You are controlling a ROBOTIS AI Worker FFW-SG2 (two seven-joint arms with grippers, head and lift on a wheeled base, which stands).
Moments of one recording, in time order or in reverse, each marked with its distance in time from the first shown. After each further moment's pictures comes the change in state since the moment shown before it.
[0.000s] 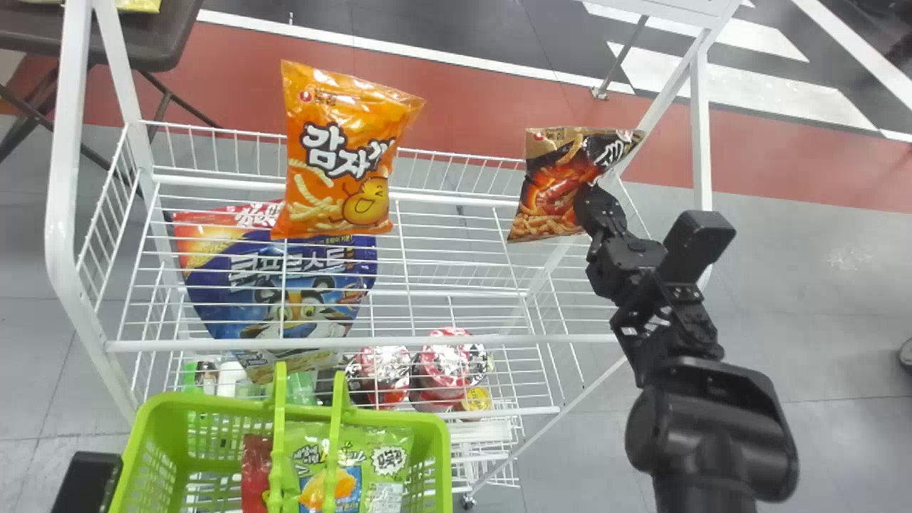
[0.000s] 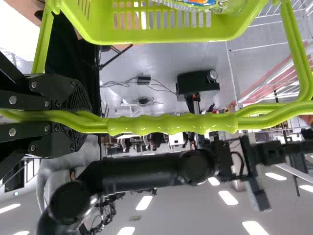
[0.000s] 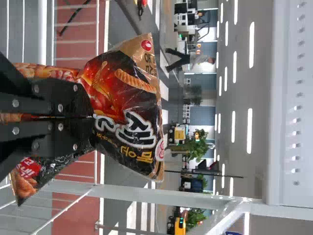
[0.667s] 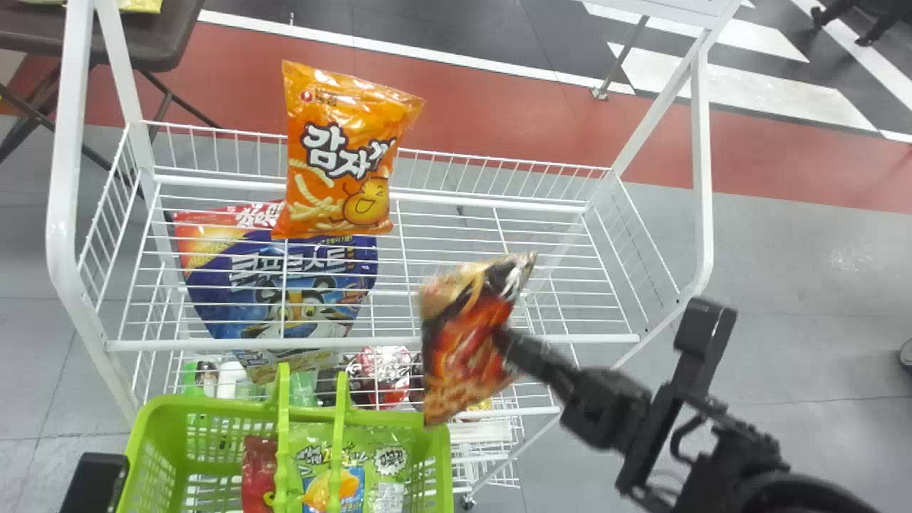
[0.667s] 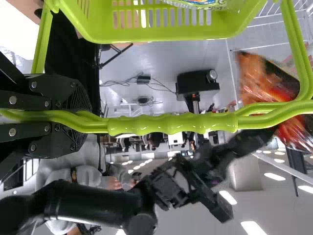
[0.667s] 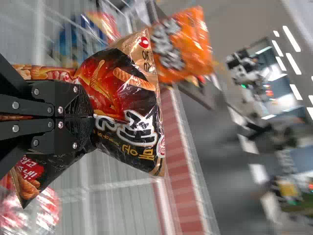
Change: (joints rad) left arm 0.002 -0.011 -0.010 0.002 0.008 0.002 0.021; right arm 0.394 0.045 -0.072 -0.571 -0.428 0.901 0.175
